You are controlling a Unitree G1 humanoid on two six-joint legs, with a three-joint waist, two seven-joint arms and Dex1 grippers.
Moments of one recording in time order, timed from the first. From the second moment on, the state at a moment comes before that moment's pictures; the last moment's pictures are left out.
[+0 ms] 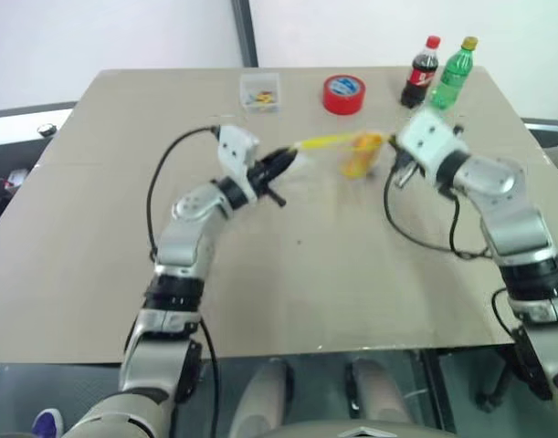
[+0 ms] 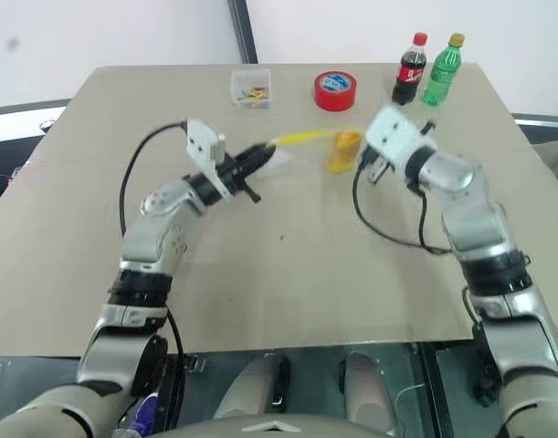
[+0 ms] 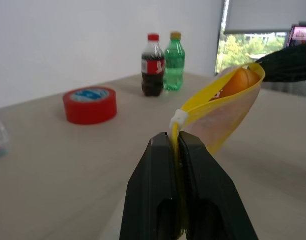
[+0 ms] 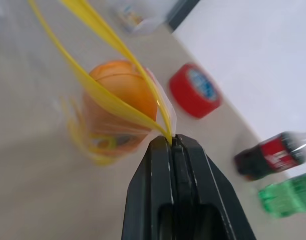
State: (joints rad) left arm -0.55 0.37 -0.02 0.17 -0.30 0.14 -0.73; right arm -0.61 -0.63 0.22 -0.10 -0.10 0.42 0.63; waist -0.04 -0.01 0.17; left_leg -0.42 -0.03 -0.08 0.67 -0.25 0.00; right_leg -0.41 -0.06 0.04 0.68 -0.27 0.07
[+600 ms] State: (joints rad) left arm -0.35 0.45 -0.06 0.09 -0.14 -0.31 -0.82; right arm -0.24 -0.67 0.14 -0.54 -0.05 0.52 0.67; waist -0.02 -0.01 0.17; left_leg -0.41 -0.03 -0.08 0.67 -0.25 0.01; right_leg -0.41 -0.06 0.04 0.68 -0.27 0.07
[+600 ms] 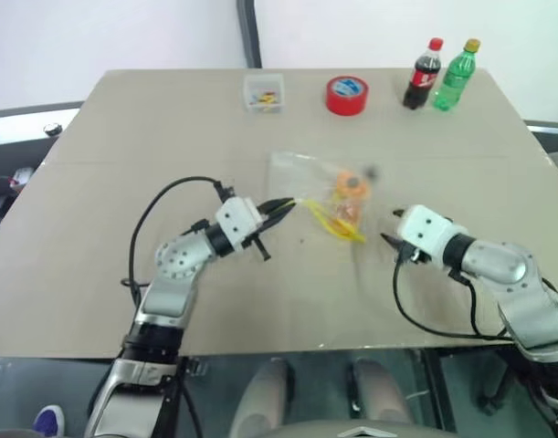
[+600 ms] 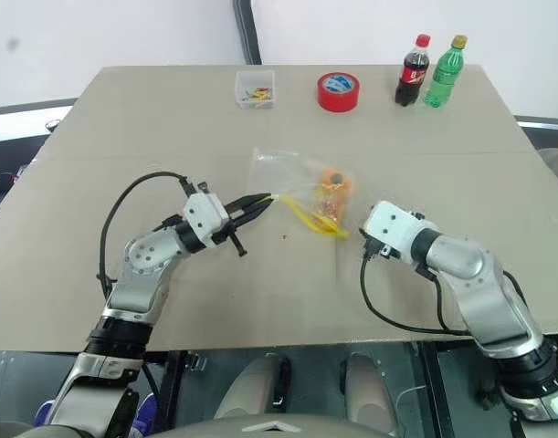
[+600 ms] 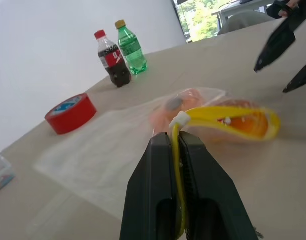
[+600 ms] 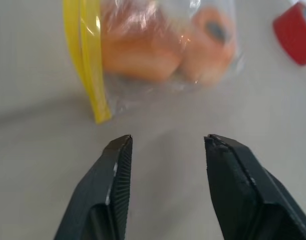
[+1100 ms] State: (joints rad) left arm -0.37 0.45 -0.09 0.11 -0.12 -0.36 -0.83; right arm -0.55 -0.47 0.43 -0.46 -0.15 0.52 0.62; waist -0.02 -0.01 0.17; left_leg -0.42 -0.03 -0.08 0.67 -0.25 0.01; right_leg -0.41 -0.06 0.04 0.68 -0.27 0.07
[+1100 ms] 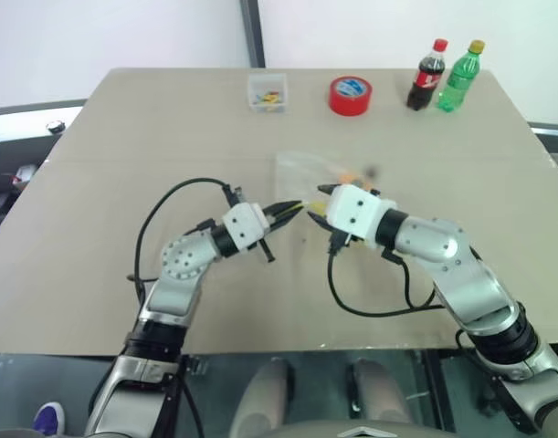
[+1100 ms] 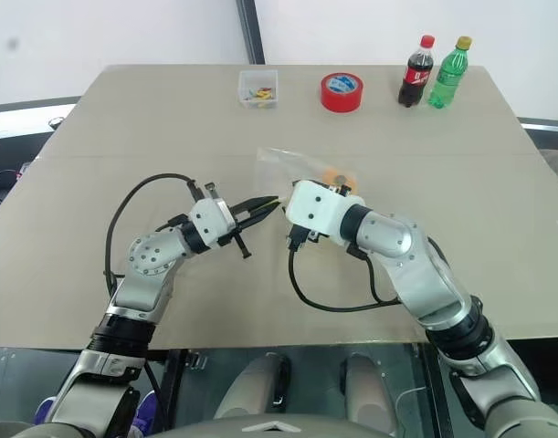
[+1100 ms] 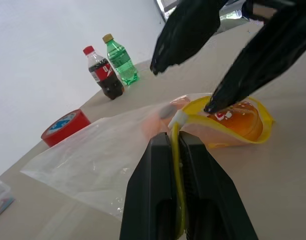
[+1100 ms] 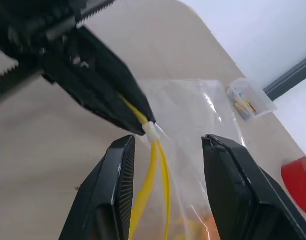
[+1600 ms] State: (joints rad) left arm -0.38 0.45 -0.09 0.11 -0.13 -0.33 -0.85; right arm -0.58 -0.47 0.48 -0.37 -0.27 0.37 0.67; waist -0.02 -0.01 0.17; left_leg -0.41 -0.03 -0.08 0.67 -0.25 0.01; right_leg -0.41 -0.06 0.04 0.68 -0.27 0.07
